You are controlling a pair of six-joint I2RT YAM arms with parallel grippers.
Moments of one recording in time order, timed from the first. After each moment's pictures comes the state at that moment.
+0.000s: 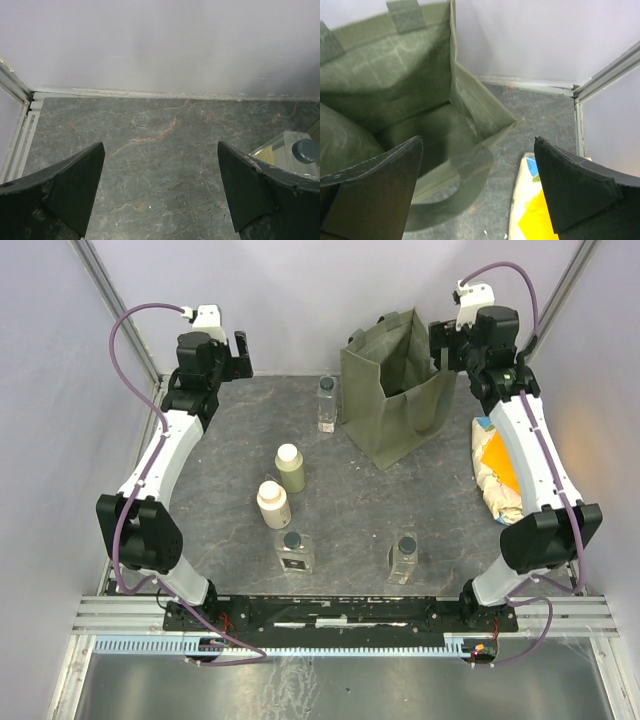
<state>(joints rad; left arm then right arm) -0.15 1.62 1.54 -0.13 -0.13 -0.06 0.14 1.61 1.76 -0.46 0.11 -0.14</state>
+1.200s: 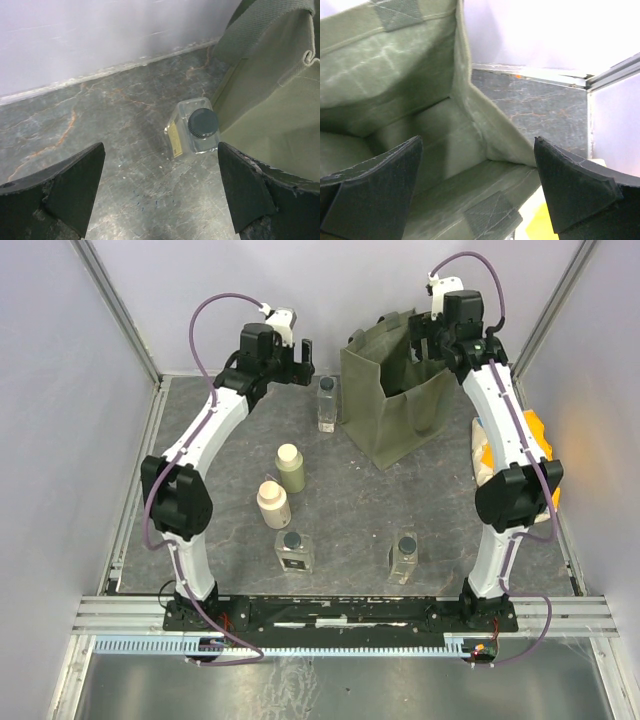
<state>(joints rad) -0.35 1.91 1.84 -0.32 0.06 -0.06 0.19 1.95 2.17 -0.67 0.18 -0.11</state>
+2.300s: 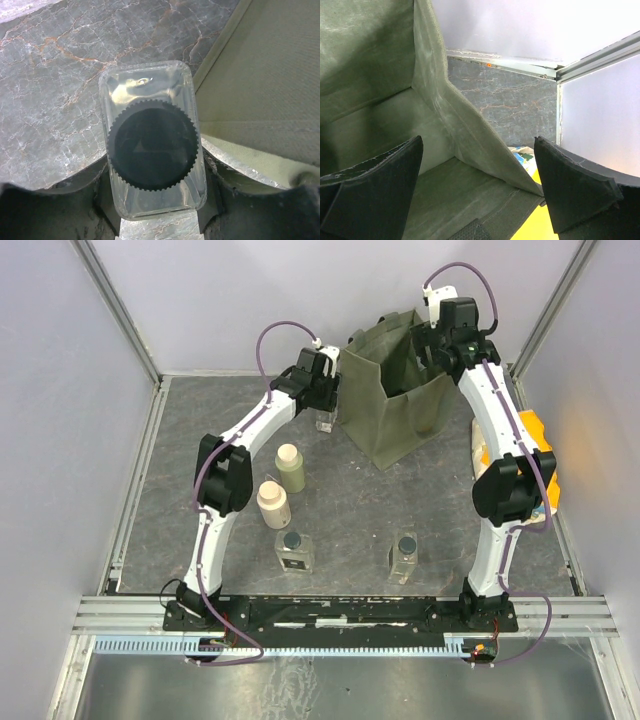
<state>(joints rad) -0.48 2.31 2.10 -0.48 -0.01 -0.08 0.17 2.01 2.14 -0.64 0.29 -0.24</state>
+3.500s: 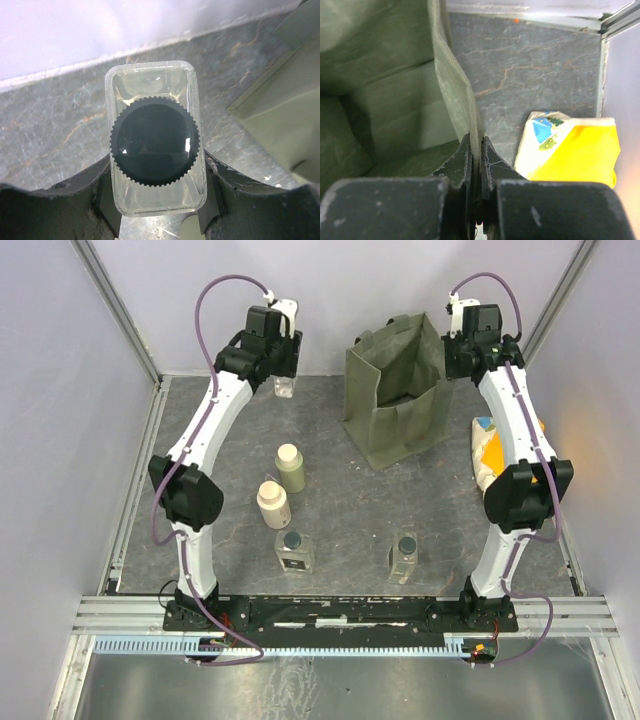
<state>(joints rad) -0.38 2.05 2.21 -0.73 -0.15 0.01 0.08 1.95 2.09 -0.78 0.11 -0.09</state>
